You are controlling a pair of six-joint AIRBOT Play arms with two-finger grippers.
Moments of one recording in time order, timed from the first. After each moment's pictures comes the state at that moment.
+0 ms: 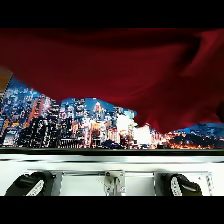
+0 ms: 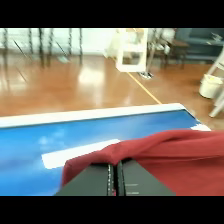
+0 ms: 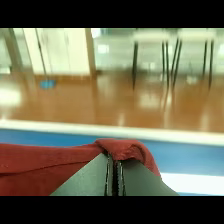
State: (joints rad) left arm -0.14 -0.70 1.67 1.18 -1.00 -1.49; right arm -0.33 -0.63 1.64 -0.95 1.06 1.28
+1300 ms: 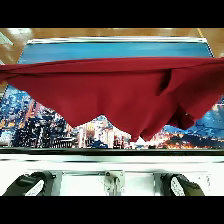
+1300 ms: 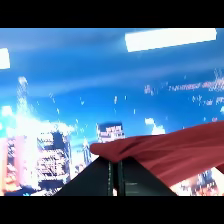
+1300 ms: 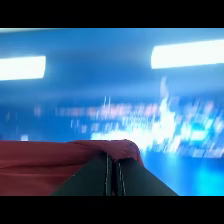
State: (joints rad) left arm -0.14 -0.82 1.62 1.58 -1.42 -1.55; right arm -0.33 -0.90 1.76 -1.19 1.51 1.47
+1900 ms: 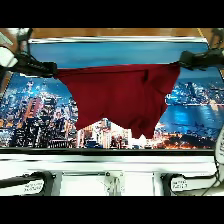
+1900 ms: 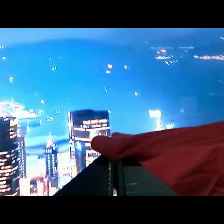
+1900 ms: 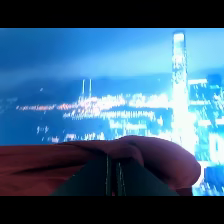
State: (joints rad) left arm -0.09 -1.44 1.62 1.53 -1.13 -1.67; right arm -0.20 -1.61 1.76 -1.16 1.06 1.39
